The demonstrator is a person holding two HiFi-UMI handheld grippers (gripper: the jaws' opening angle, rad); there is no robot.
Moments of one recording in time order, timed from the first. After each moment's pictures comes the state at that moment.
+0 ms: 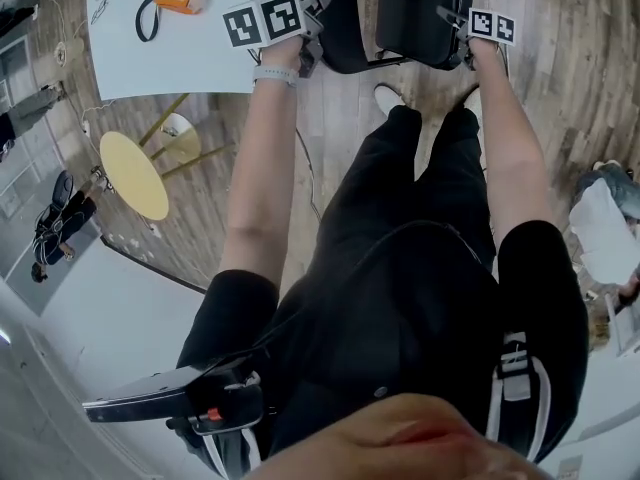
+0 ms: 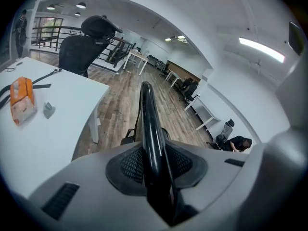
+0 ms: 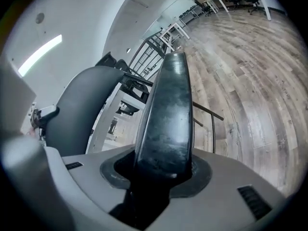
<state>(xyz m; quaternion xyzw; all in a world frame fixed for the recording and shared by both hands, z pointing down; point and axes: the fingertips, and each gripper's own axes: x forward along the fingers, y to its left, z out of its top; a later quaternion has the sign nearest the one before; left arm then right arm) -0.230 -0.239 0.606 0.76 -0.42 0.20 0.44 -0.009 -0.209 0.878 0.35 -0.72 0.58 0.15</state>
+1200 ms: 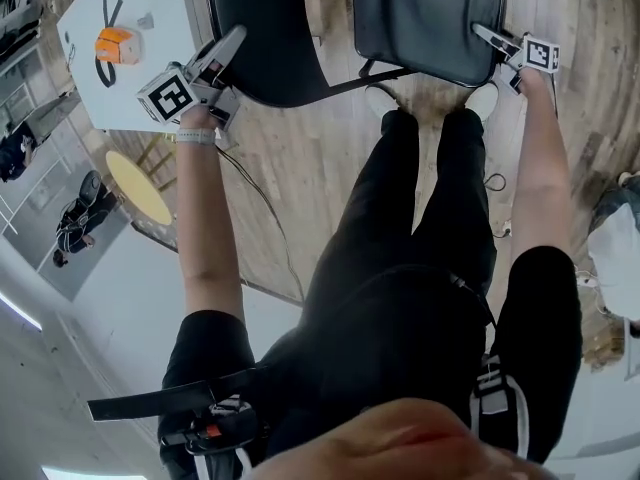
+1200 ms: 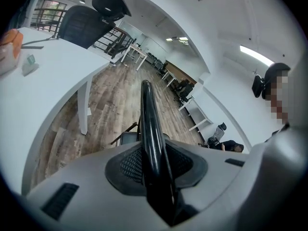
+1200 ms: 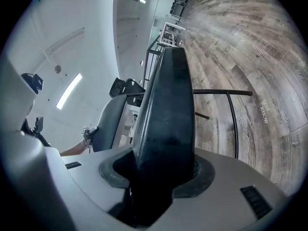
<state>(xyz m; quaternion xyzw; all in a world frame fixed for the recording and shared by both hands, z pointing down) -0.233 -0.230 0.701 0.77 -0.39 0.17 0.48 0.158 -0.172 1.026 0.21 -0.74 0.63 -0.01</state>
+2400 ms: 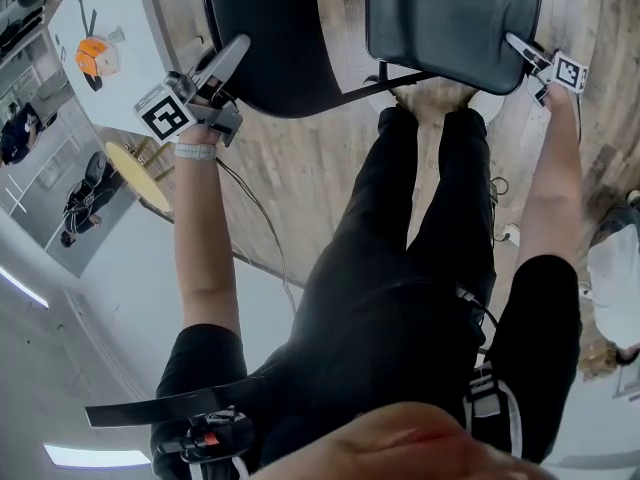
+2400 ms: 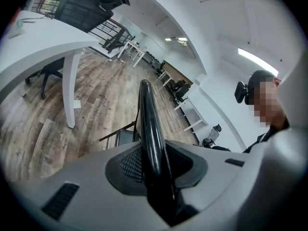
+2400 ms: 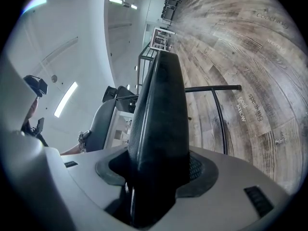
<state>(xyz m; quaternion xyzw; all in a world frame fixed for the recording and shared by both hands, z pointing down) -0.158 -0.217 0.739 0.77 -0.36 0.15 0.50 0.251 -0.150 1.132 0.23 -0.72 0.65 -0.03</state>
